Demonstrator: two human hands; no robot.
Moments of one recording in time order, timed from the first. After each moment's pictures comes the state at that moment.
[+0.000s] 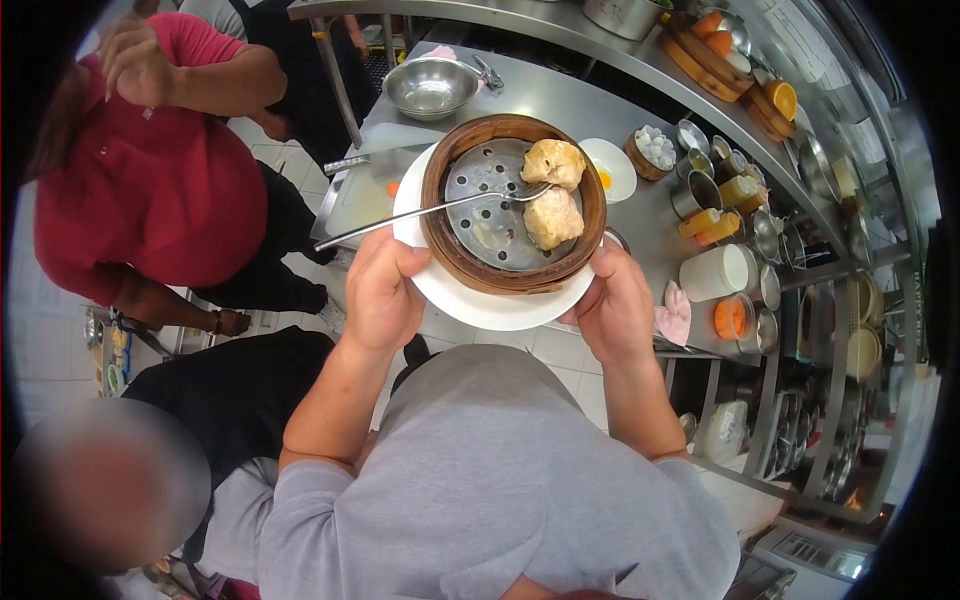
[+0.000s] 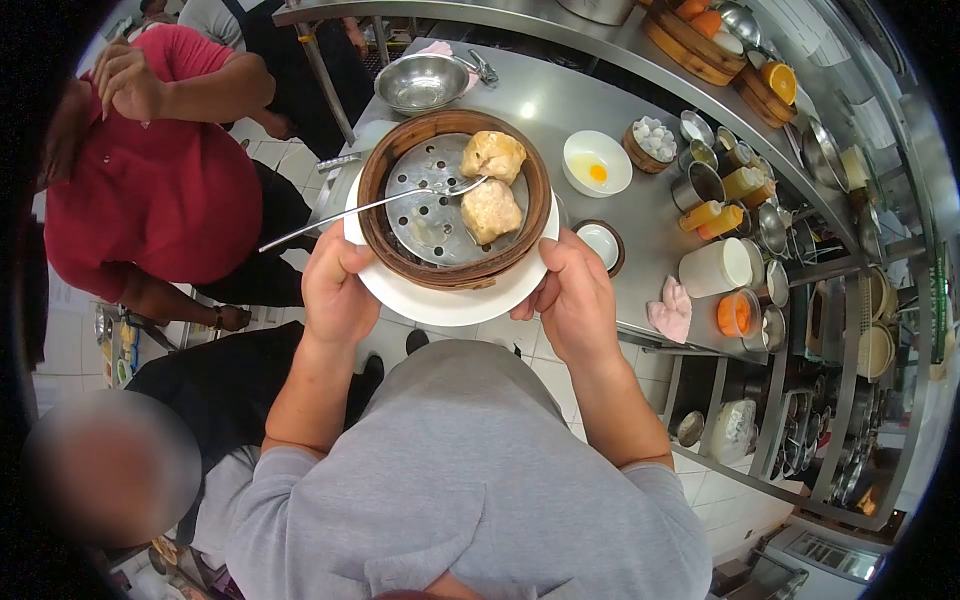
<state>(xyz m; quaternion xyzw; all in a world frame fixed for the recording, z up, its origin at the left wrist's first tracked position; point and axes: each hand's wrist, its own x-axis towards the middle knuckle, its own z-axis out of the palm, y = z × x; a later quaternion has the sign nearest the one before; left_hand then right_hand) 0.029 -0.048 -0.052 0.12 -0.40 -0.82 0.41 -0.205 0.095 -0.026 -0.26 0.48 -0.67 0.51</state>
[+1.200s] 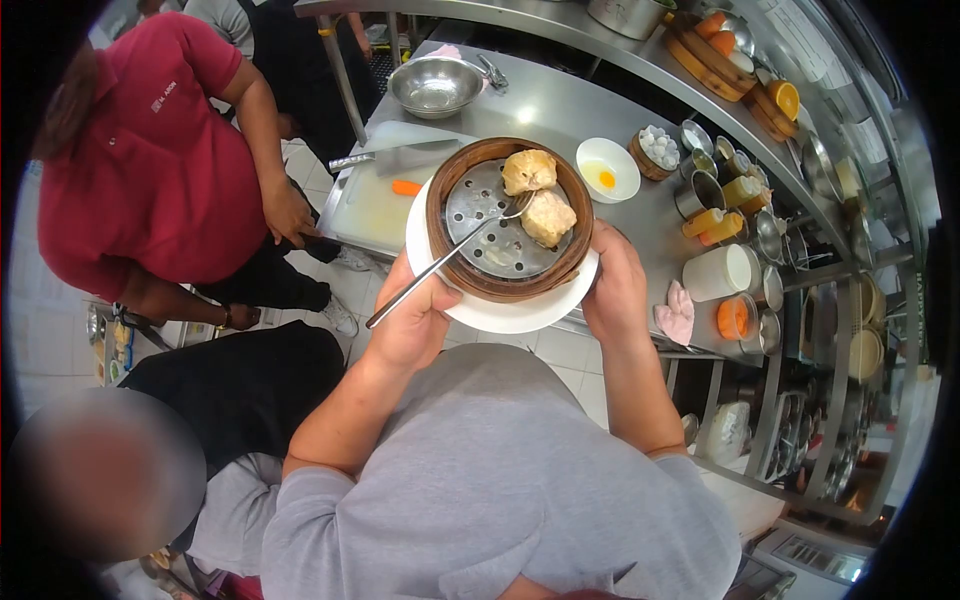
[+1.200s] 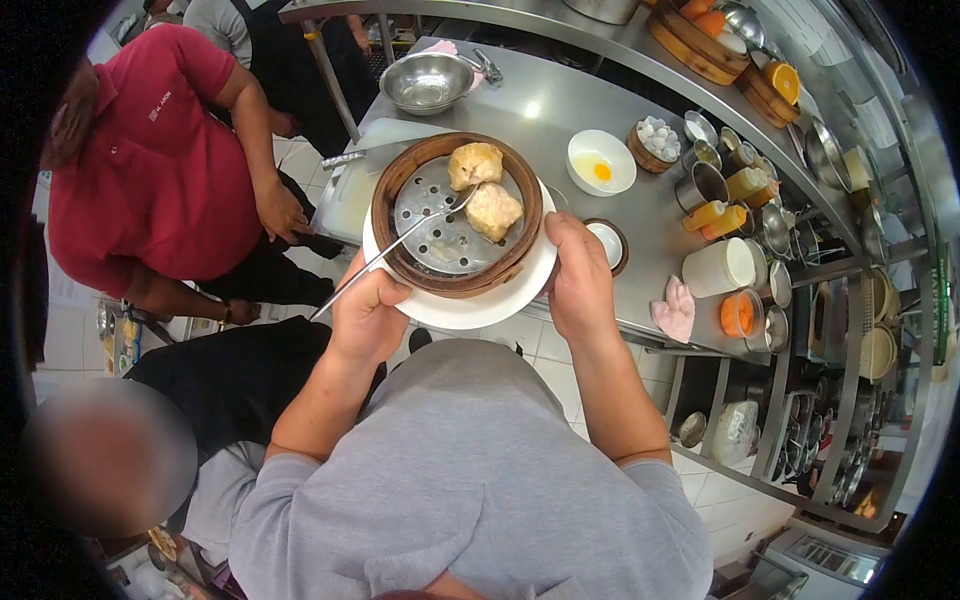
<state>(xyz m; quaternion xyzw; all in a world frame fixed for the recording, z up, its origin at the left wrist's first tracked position) 0.025 -0.011 -0.063 0.17 -0.32 -0.84 0.40 -0.209 0.075 -0.046 -0.25 0.52 -0.69 0.45</state>
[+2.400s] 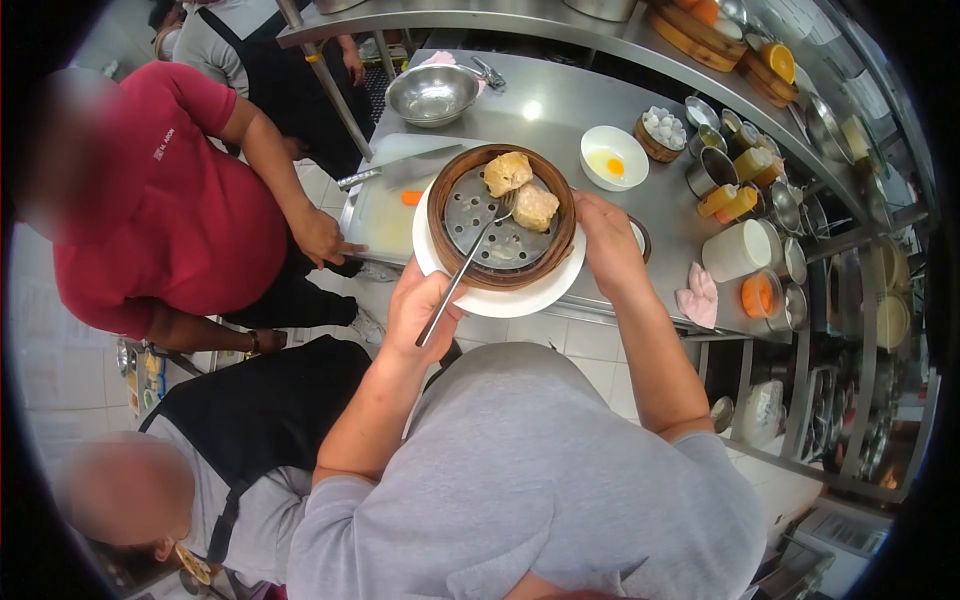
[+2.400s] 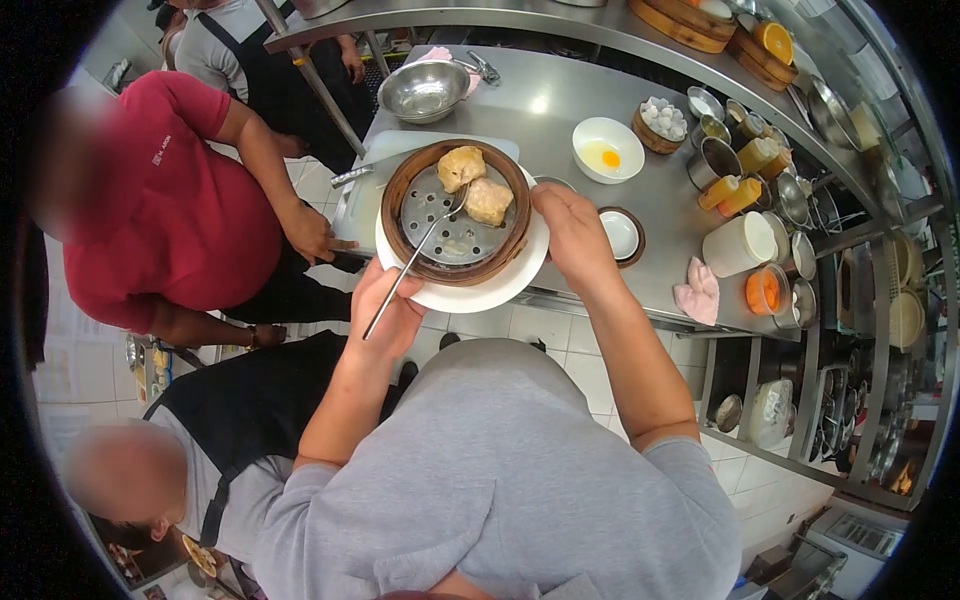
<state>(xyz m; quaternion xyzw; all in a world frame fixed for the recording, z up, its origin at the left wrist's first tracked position) 0.026 -0.032 -0.103 0.20 -0.33 -0.85 0.35 -0.240 0.041 -0.066 -0.33 0.58 -0.61 0.42</state>
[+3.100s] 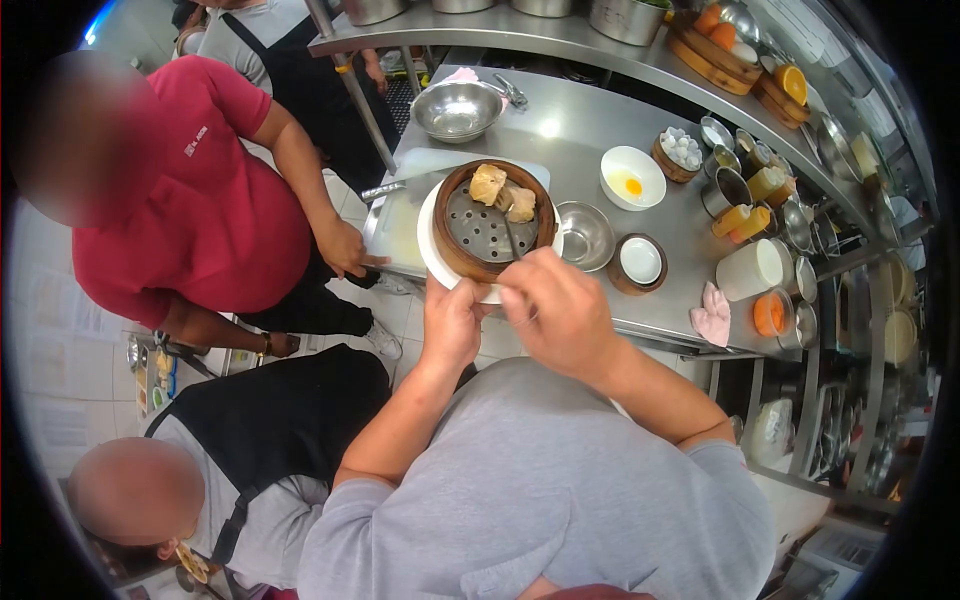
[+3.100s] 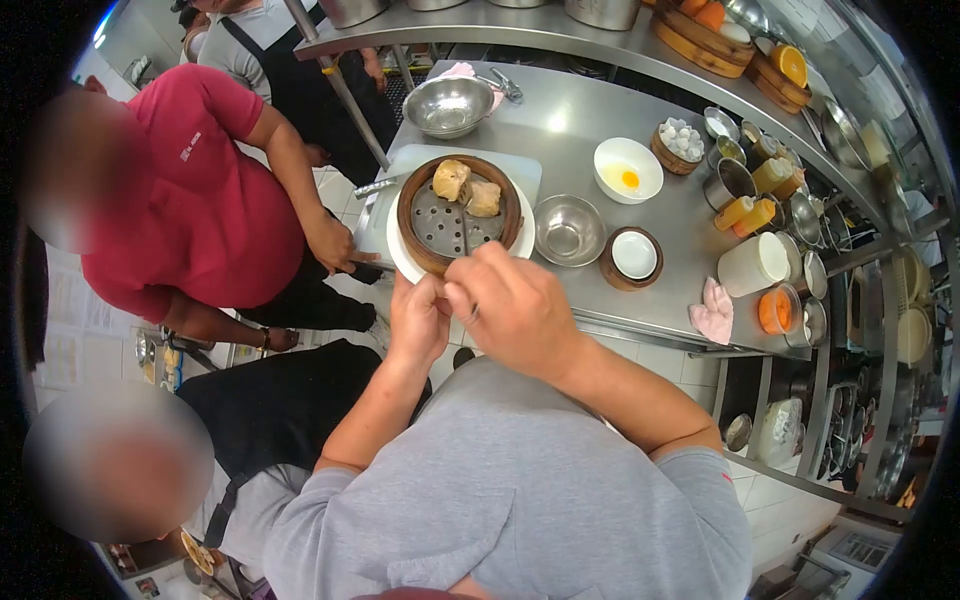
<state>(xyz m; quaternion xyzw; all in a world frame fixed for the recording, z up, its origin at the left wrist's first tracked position) 0.006 -0.023 -0.096 0.32 -0.33 -0.76 0.46 -0.140 0.049 -0.023 -0.72 0.52 -0.46 -0.04</state>
